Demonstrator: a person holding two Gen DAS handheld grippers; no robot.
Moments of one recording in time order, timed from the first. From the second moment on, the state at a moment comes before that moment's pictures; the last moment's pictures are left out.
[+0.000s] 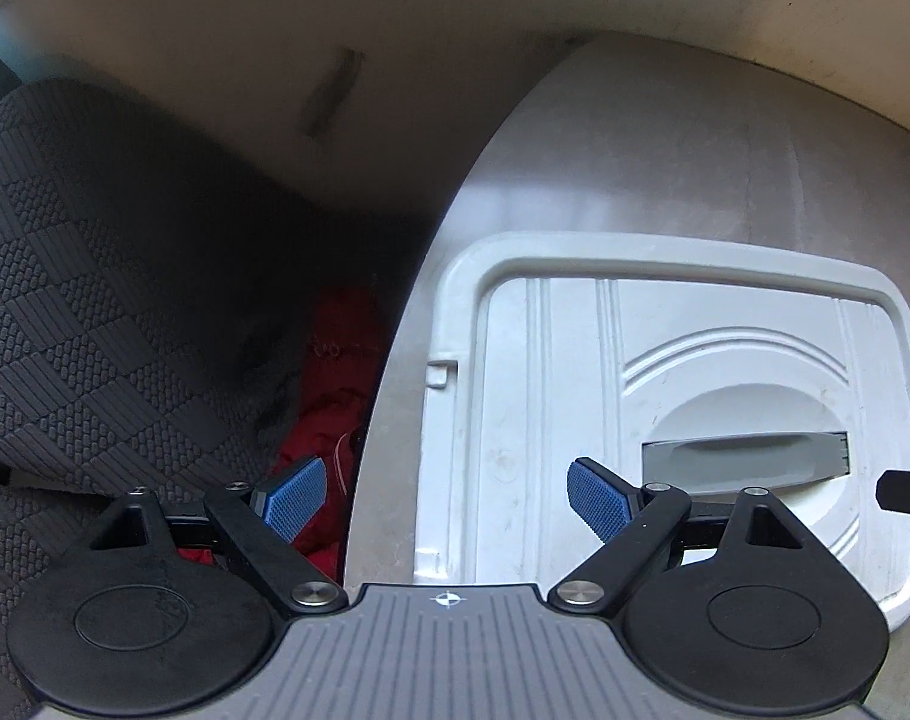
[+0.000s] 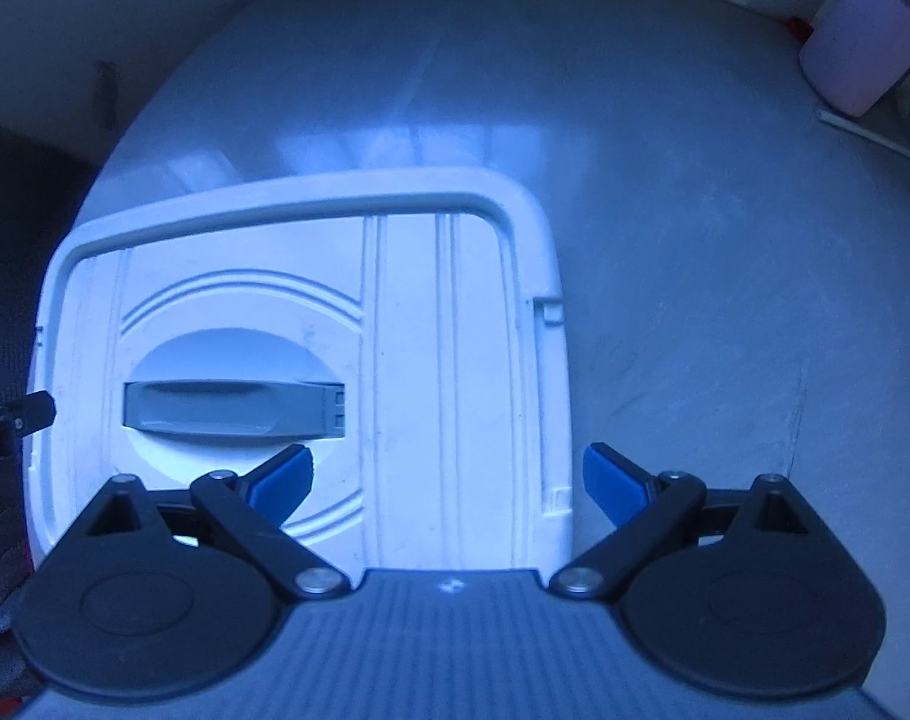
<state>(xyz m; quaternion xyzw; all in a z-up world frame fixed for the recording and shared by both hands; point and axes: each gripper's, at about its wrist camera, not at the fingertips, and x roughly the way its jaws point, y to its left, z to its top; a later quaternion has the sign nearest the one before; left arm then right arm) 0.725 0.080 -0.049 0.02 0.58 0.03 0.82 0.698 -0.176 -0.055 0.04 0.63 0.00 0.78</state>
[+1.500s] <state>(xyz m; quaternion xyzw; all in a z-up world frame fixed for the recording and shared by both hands) 0.721 0.123 -0.065 -0.01 0.59 0.07 0.80 0.695 -0.173 -0.093 0.07 0.65 0.06 0.75</state>
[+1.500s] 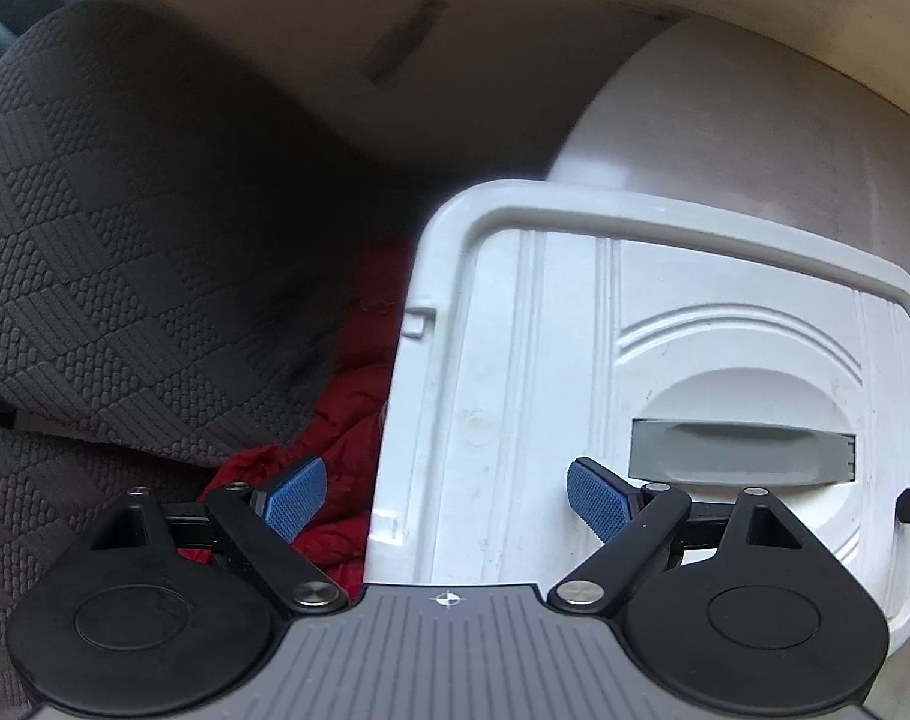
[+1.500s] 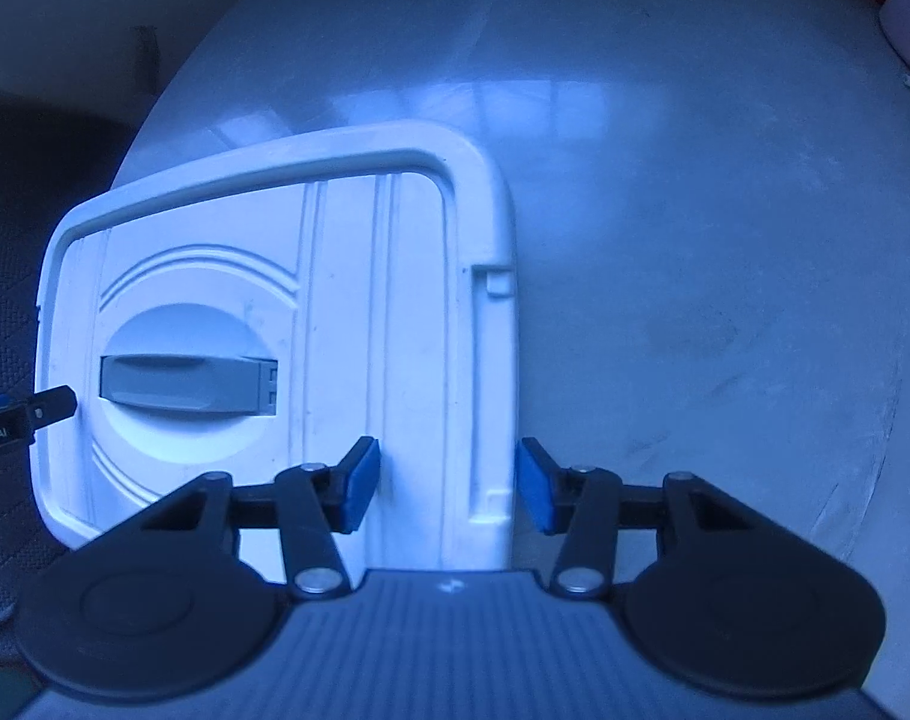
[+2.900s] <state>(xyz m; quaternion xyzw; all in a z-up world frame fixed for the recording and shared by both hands) 0.708 0.248 -0.086 -0.23 0.56 -0.03 0.80 0.708 -0.153 -0.076 0.05 0.66 0.07 0.75</state>
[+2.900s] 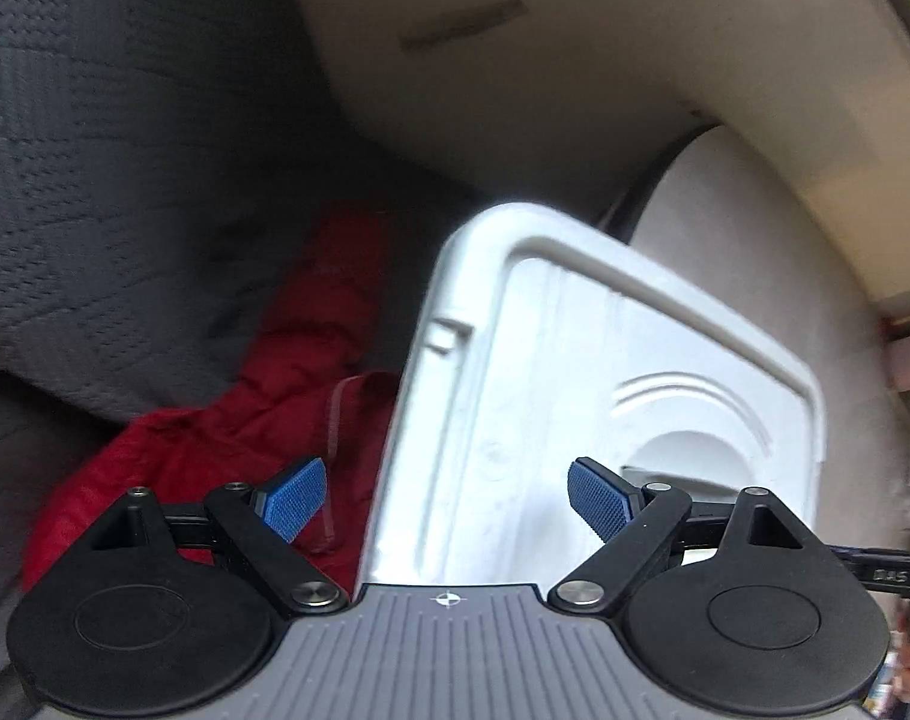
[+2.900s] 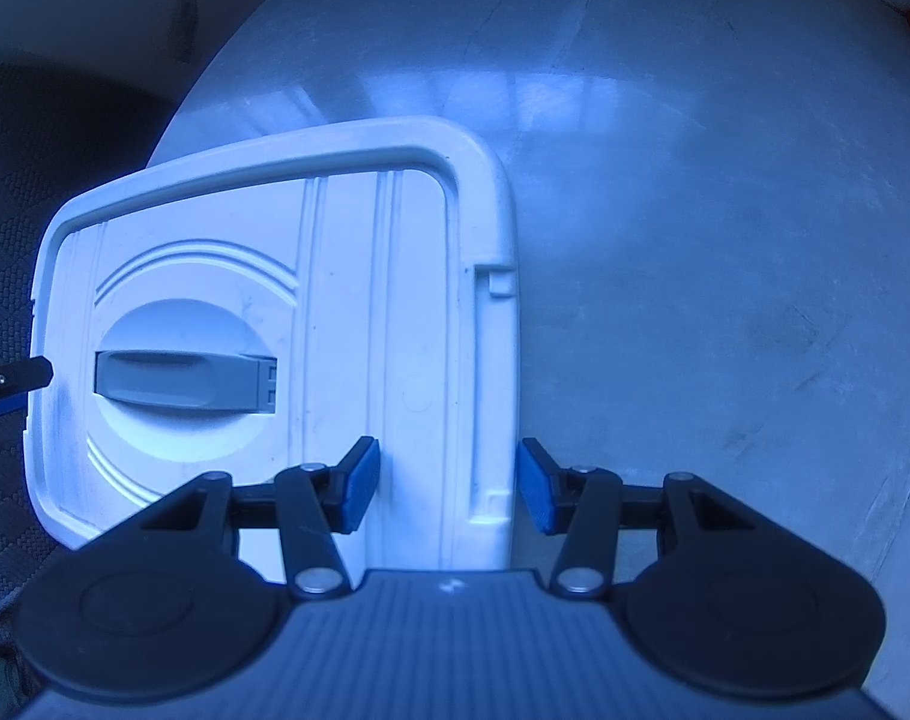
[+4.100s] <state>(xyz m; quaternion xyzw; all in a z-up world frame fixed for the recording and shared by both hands) 0.676 0.301 -0.131 -0.43 0.48 -0.24 0.72 0.665 -0.086 -0.072 0.02 0.65 0.09 0.76</state>
